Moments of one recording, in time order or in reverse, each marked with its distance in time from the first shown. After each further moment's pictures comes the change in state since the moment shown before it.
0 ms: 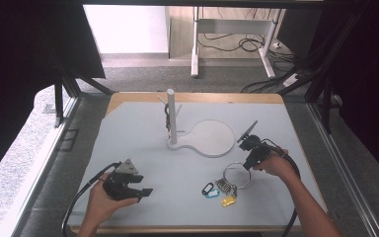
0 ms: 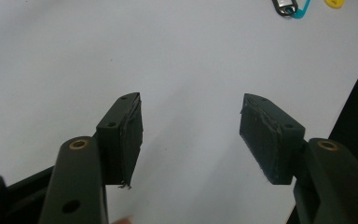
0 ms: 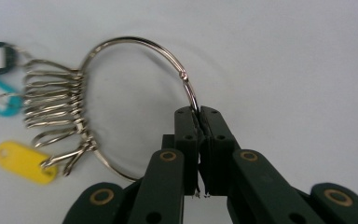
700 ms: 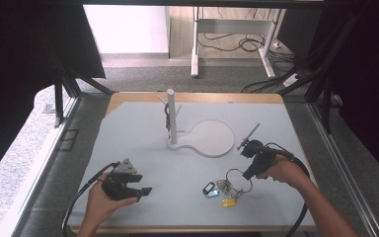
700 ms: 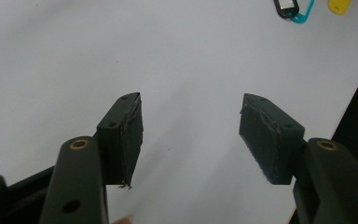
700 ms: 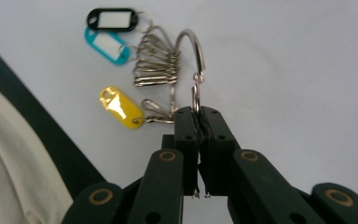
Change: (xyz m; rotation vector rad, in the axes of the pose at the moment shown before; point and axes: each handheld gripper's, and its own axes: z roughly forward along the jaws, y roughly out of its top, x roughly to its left) left arm 0.000 -0.001 -0.003 -0.019 0.015 -0.013; right arm 0.036 -0.019 -0.039 0.017 0.129 -0.119
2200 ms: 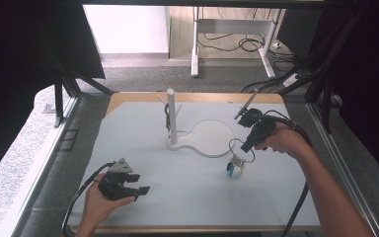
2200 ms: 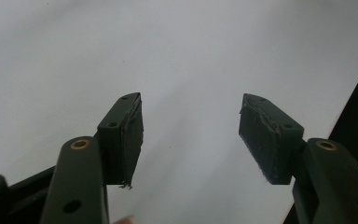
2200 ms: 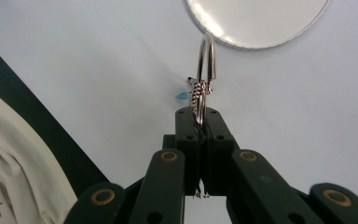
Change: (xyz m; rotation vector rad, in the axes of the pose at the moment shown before) left arm 0.003 -0.004 -0.005 -0.037 -0.010 -0.043; right arm -0.004 0.051 -0.078 -0.043 -0.072 -0.013
